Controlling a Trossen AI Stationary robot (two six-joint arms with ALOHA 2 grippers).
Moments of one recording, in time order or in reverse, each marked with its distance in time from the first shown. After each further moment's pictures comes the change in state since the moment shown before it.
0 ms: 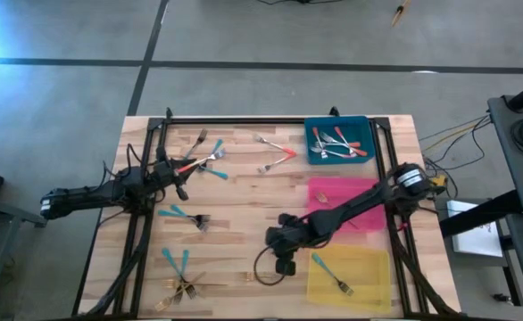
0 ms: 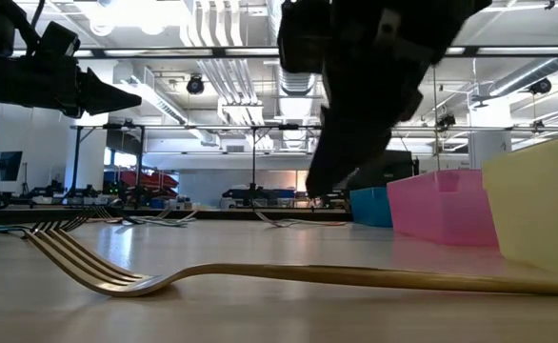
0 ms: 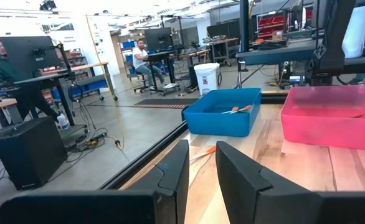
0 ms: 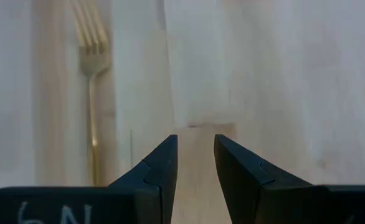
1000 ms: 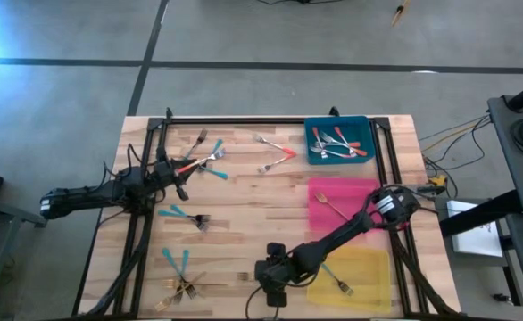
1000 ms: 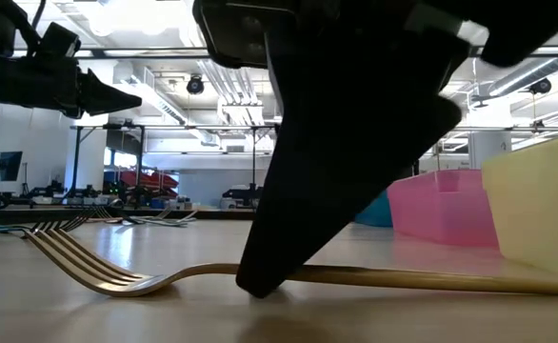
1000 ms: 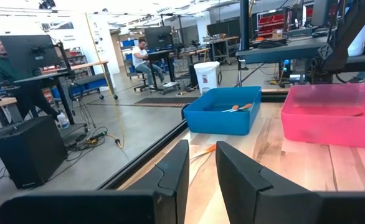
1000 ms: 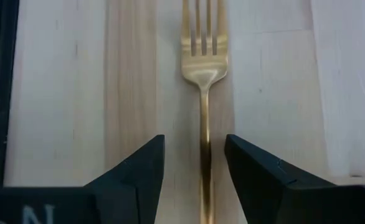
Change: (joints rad) left arm 0.000 0.007 0.000 0.003 0.000 0.000; right arm 0.149 0.293 0.312 -0.071 0.059 0.048
